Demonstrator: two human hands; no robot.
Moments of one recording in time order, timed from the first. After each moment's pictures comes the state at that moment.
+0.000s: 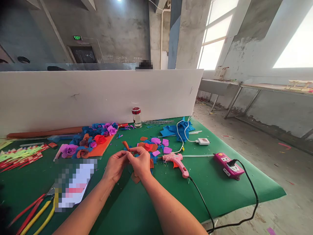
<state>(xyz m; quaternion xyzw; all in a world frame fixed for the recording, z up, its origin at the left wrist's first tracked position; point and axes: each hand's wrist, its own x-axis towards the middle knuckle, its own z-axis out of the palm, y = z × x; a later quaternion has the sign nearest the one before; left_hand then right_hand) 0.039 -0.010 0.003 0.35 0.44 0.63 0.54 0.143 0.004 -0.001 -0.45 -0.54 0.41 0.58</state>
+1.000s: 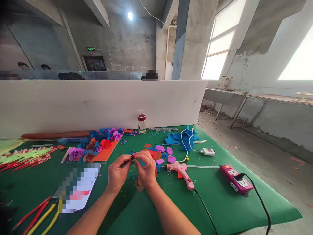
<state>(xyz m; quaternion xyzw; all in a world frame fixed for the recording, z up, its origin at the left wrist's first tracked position) 0.036 -0.026 0.018 0.59 0.47 0.63 0.18 0.151 0.002 0.002 -0.25 -0.63 0.28 0.68</state>
